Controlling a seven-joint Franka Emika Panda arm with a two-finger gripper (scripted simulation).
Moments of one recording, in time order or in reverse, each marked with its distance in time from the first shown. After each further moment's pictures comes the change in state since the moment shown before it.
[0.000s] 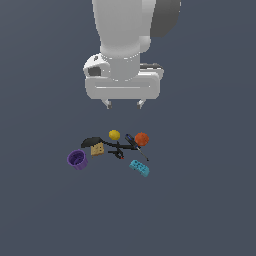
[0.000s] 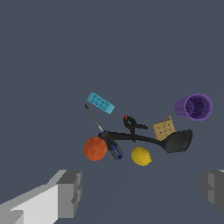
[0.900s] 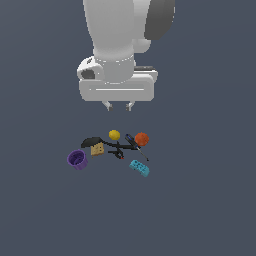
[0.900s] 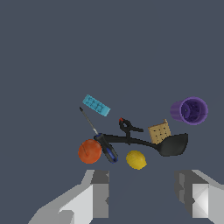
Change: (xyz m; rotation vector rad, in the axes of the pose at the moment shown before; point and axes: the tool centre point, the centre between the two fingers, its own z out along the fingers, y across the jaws) arm 0.007 0.015 0.003 -0.001 0.006 -0.011
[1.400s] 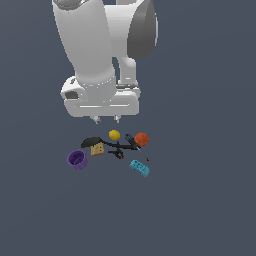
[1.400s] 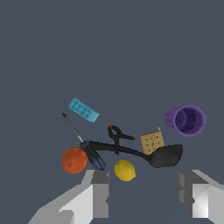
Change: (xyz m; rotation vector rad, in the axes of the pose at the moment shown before) arm 0.026 0.040 0.032 0.014 -0.026 -0.029
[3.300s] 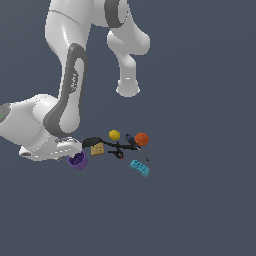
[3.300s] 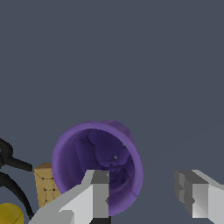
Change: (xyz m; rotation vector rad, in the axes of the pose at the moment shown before) arm 0.031 0.212 0.193 0.159 -0.042 -0.104
